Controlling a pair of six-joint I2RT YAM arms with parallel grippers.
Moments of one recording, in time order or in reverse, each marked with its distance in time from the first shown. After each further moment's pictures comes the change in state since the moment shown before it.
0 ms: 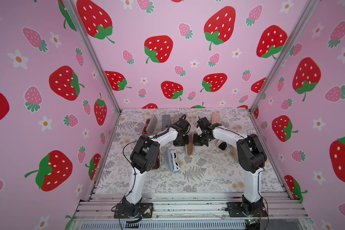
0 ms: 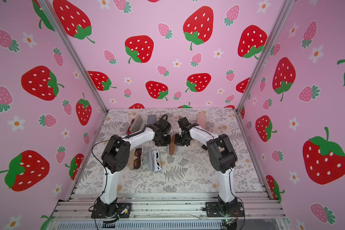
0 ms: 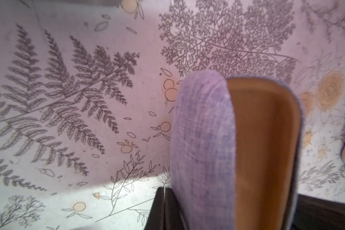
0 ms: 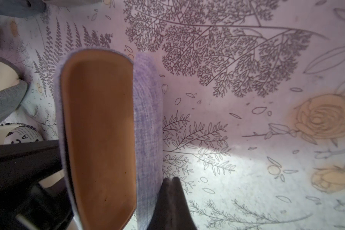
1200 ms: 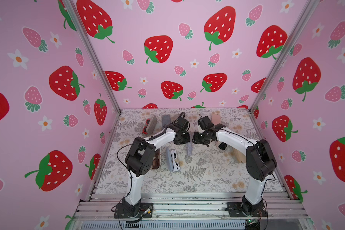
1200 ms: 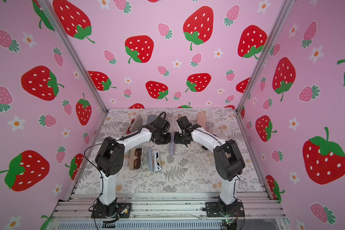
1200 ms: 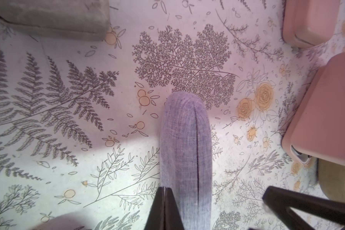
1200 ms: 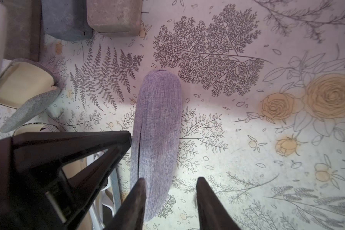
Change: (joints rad) left arm 0.005 -0.110 -0.078 0.094 0.038 -0.024; right arm 0.049 -0.166 -0.082 0.031 0.151 0.027
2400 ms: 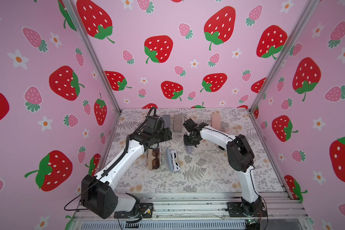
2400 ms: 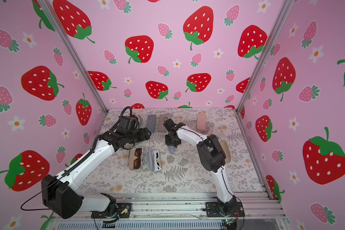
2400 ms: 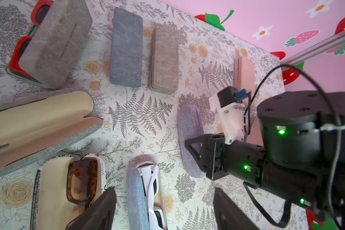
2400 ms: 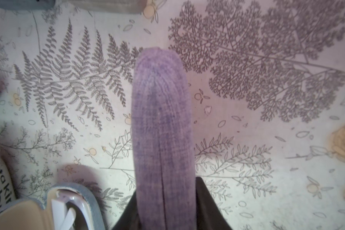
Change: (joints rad) left arm 0.163 -0.675 -0.350 -0.042 -0.099 0.002; right arm 0.093 0.300 0.320 -0.209 0.254 -0.002
